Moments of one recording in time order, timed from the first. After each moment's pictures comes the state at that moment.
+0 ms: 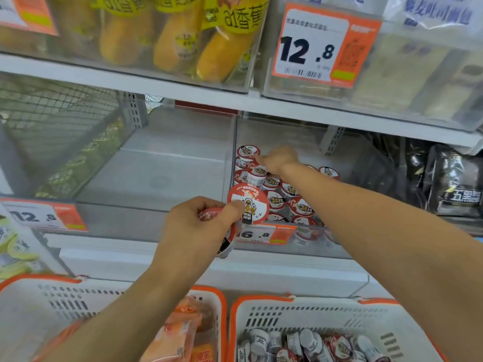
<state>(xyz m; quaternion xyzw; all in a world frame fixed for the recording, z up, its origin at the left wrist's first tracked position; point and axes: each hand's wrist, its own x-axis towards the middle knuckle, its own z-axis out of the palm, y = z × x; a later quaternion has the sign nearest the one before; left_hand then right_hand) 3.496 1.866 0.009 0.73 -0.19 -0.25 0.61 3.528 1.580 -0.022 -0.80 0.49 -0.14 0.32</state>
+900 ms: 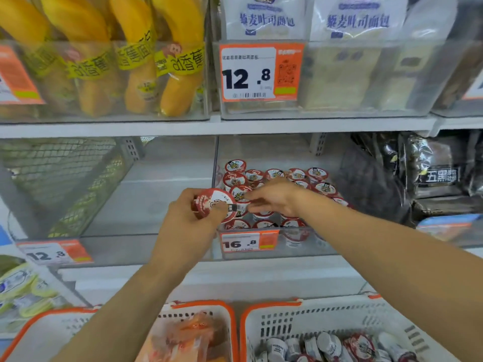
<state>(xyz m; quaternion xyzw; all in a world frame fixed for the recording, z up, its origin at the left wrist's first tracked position) 3.499 1.842 0.021 0.75 -0.28 -0.18 0.57 3.448 1.627 -0.010 -0.64 0.39 -0.07 0.66</state>
